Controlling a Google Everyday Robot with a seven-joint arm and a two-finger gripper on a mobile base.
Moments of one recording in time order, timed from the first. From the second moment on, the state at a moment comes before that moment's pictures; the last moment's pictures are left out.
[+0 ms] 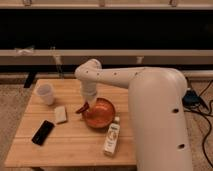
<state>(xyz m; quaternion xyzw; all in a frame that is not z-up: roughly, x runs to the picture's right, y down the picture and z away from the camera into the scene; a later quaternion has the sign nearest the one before) -0.082 0.089 0.849 -0.31 -0.17 -0.32 0.88</state>
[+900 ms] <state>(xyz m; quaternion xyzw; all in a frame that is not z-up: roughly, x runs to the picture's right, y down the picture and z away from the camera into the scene) -0.031 0.113 0.853 -0.35 -0.11 -0.24 0.90</state>
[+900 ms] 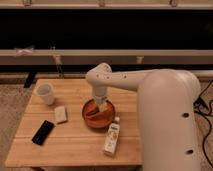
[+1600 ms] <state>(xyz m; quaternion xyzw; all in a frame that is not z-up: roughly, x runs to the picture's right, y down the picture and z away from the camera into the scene) -0.035 0.102 0.835 -0.30 -0.07 -0.26 0.92</state>
